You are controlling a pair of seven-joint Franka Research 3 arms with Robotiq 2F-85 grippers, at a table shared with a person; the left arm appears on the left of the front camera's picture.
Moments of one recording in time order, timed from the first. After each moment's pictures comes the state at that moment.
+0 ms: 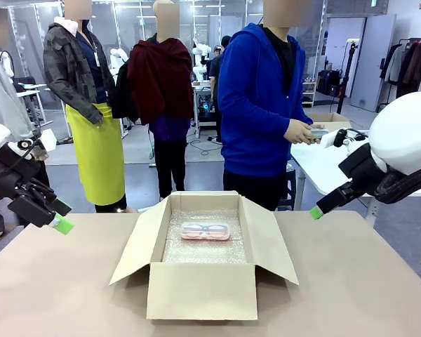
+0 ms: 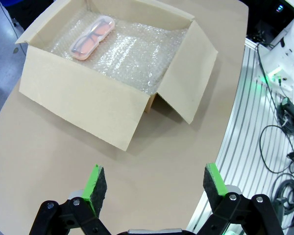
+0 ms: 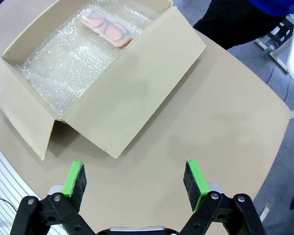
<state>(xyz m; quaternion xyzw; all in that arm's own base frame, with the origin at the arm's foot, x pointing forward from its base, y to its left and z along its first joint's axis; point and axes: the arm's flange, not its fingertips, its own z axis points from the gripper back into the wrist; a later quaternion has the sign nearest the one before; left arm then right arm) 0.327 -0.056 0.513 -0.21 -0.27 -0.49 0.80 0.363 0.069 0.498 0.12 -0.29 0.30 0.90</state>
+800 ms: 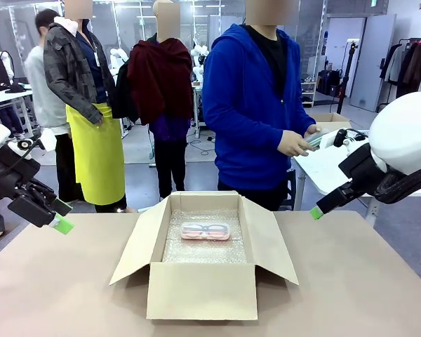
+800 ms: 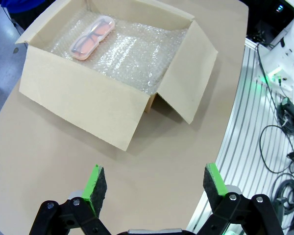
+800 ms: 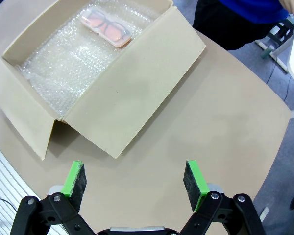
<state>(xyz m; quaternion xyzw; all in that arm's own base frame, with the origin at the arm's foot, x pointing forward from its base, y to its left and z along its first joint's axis) 0.327 -0.056 0.513 -0.21 -0.27 -0.49 0.80 0.363 0.069 0.498 0.12 -0.29 0.30 0.90</state>
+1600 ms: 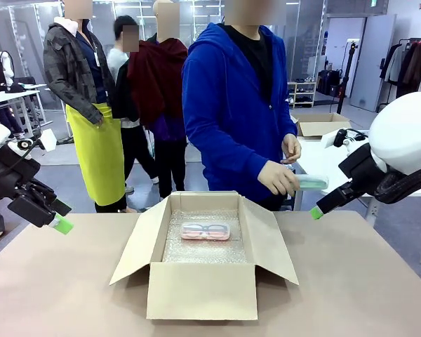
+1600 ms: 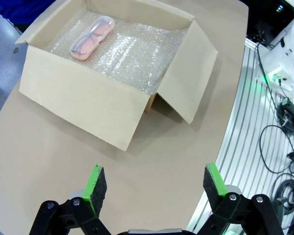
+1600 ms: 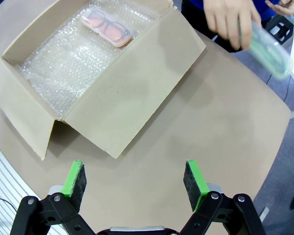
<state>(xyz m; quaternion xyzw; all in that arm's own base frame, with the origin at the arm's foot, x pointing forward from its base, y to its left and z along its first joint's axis) 0.327 -0.056 0.513 -0.21 -0.27 -0.49 0.80 0.363 0.069 0.498 0.12 -0.29 0.30 0.90</state>
